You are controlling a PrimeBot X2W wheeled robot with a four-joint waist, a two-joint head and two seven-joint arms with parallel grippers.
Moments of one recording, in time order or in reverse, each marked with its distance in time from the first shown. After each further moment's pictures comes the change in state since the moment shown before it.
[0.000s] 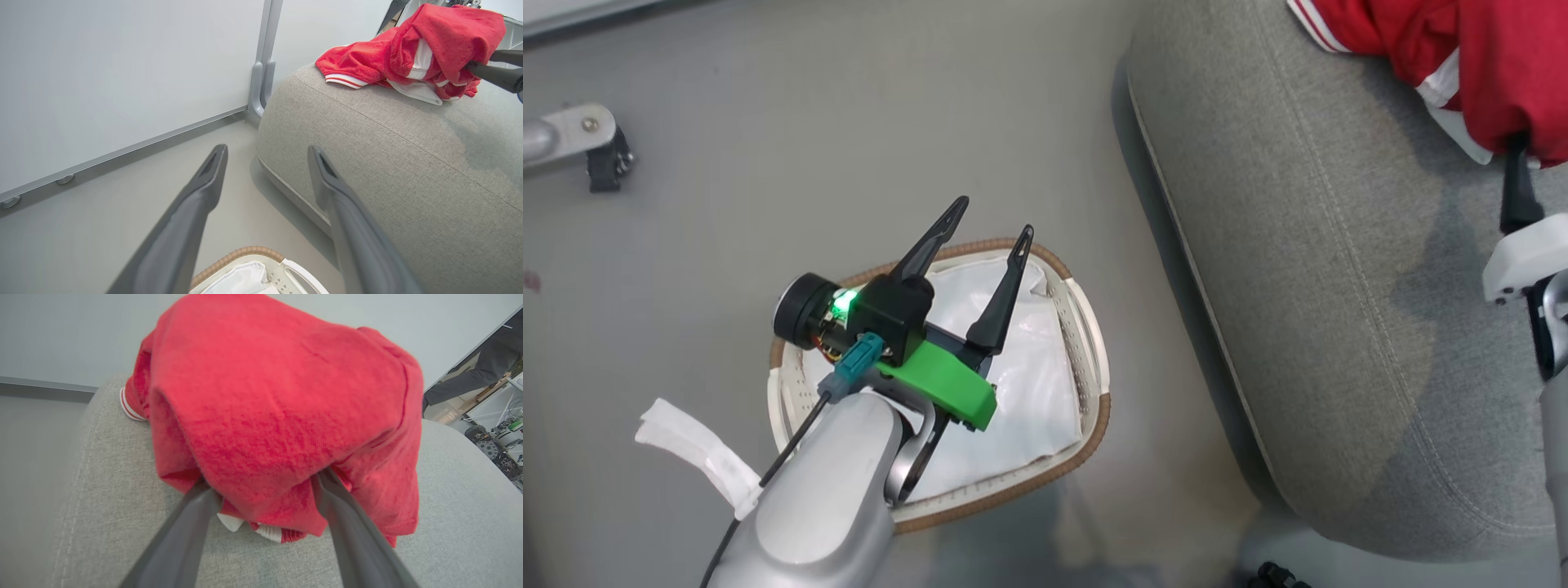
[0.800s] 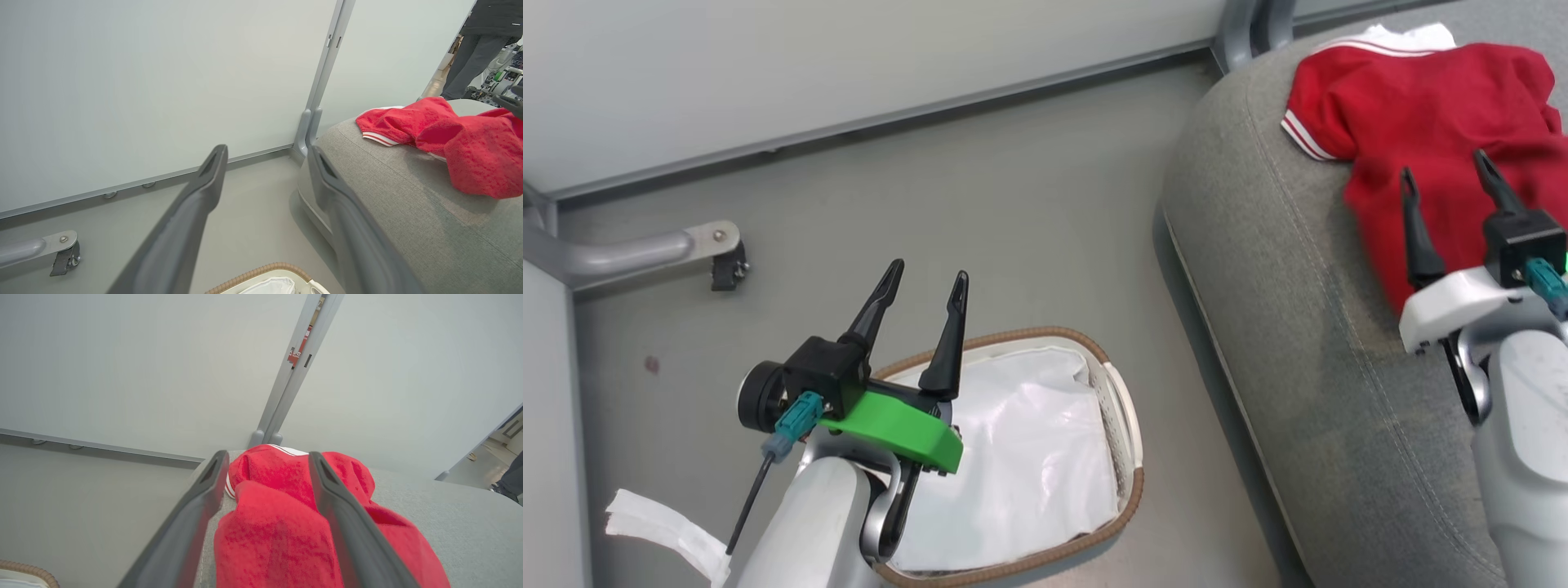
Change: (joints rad) left arm 0.190 -0.058 0.200 -0.037 -0.012 0.000 0.000; right arm 0.122 0.059 0.145 -0.109 0.013 0.000 0.000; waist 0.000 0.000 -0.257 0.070
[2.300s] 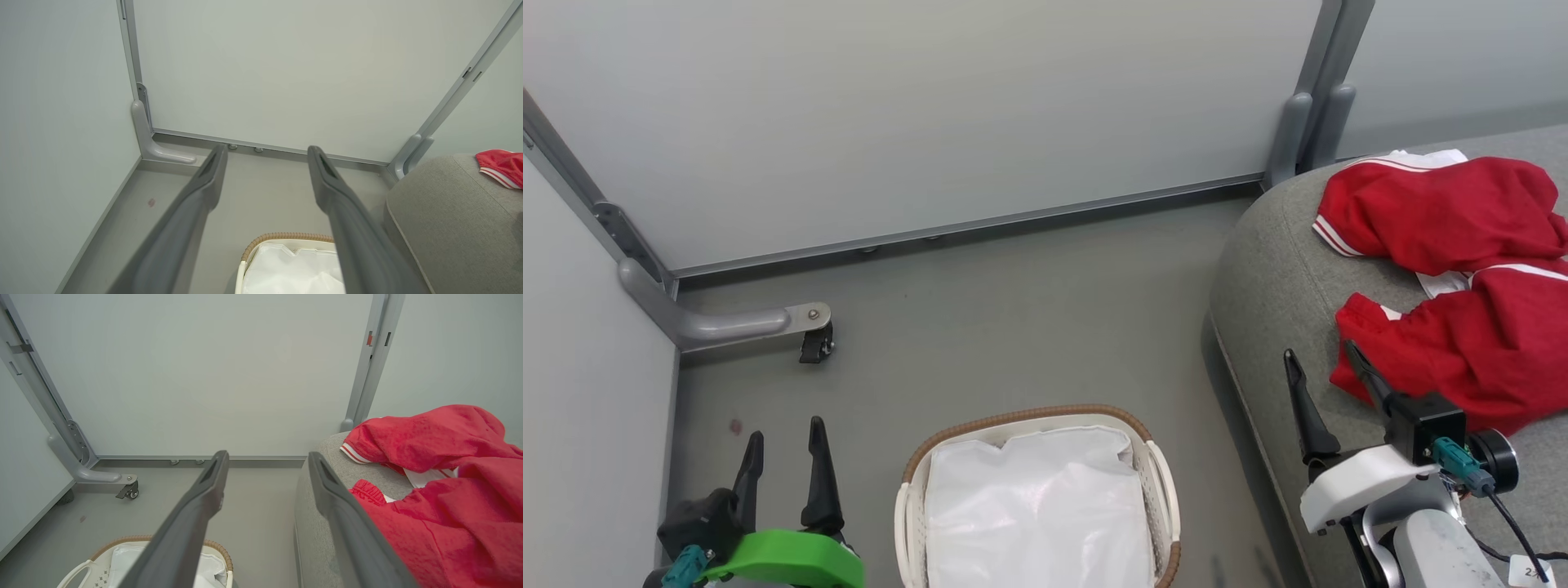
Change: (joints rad) left arm 0.320 -0.032 0.309 -0.014 -0.044 0.068 0.000; right arm 0.359 0.143 0.134 -0.145 0.217 0.000 0.000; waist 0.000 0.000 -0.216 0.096
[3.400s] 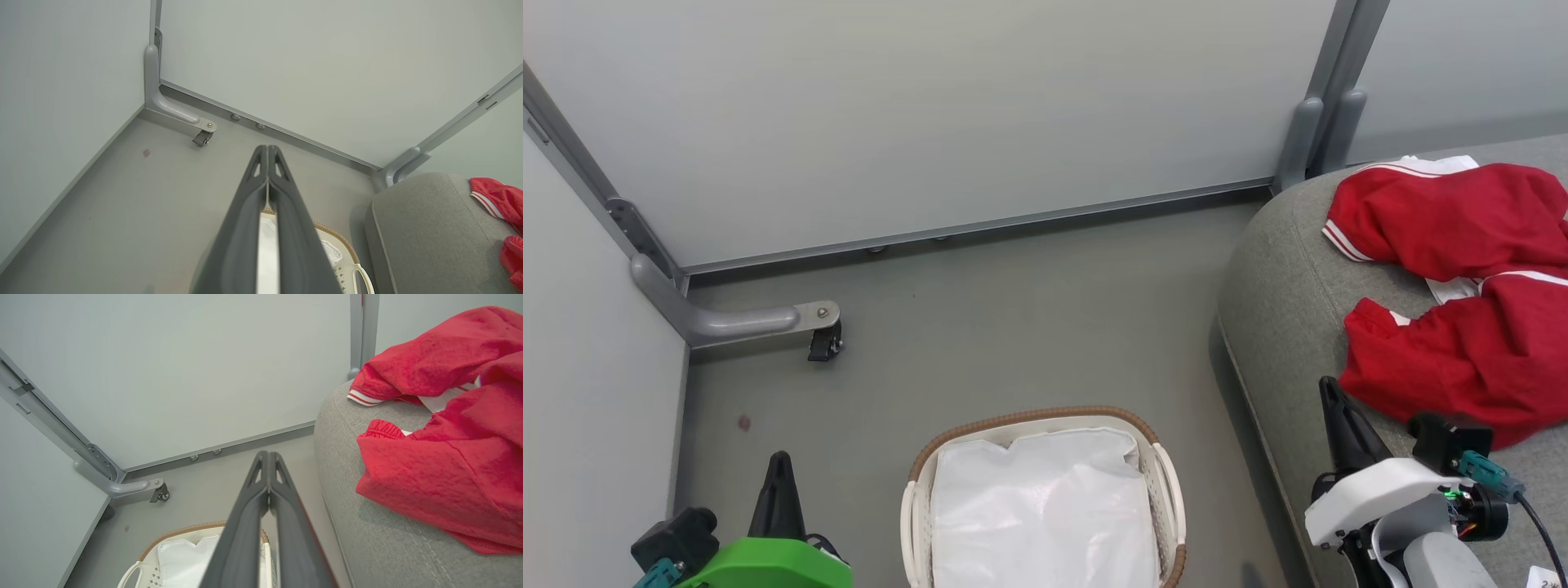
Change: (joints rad) left arm 0.007 -0.007 0.026 0.045 -0.198 -0.005 0.063; right arm 0.032 0.009 -0.003 0.038 0.244 0.000 0.066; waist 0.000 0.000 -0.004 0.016
